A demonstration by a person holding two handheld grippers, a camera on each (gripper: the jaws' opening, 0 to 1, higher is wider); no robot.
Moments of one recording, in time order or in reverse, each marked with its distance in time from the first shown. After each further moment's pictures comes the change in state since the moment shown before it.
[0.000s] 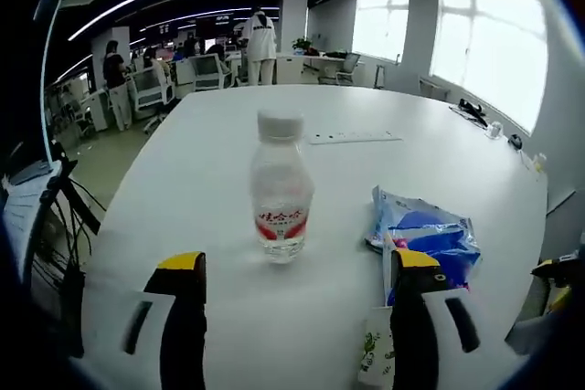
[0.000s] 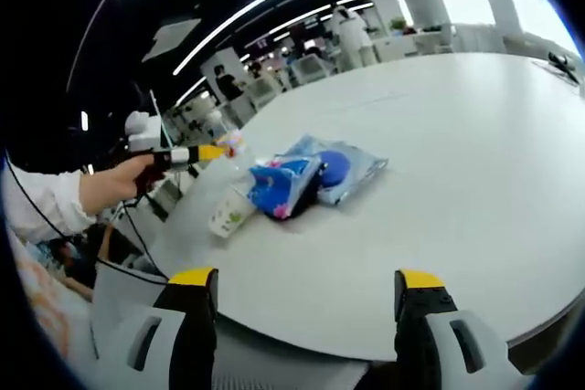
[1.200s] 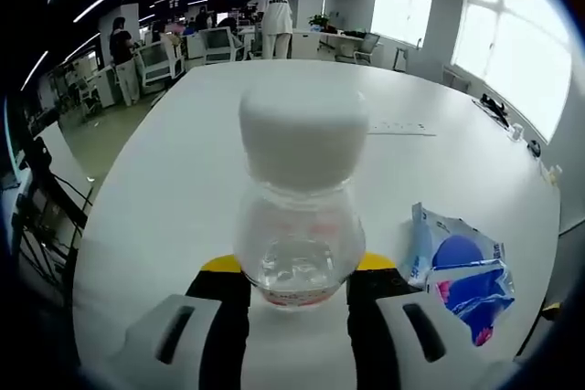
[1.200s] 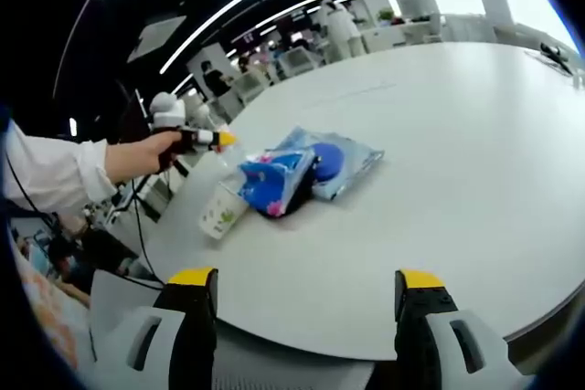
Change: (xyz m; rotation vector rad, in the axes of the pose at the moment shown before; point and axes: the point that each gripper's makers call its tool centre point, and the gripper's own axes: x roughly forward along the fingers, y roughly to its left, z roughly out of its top) left arm 0.090 0.022 0.019 -0.048 0.134 0.052; right arm 0.013 0.001 -0.001 0.026 0.043 -0.057
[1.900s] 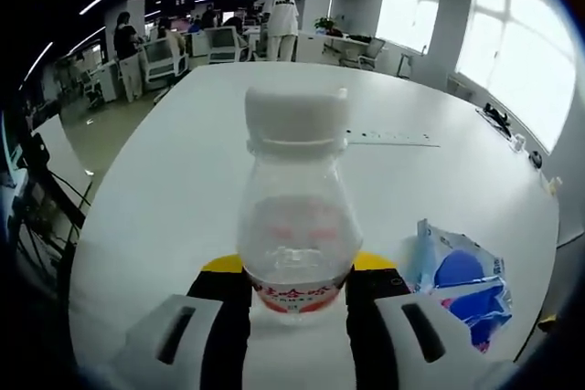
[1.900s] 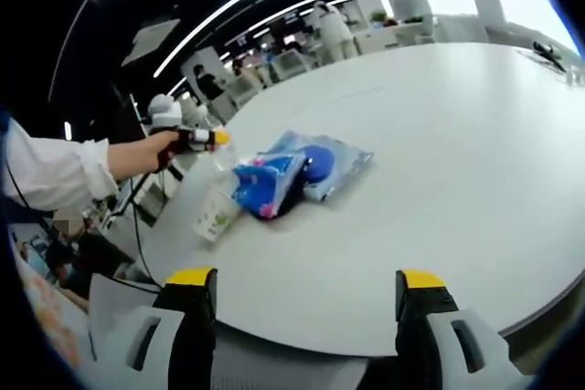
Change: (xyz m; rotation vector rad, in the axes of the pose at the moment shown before) left arm 0.009 0.005 0.013 -0.040 -0.014 0.004; right arm -0.006 -0.007 0.001 0.016 -0.013 -0.028
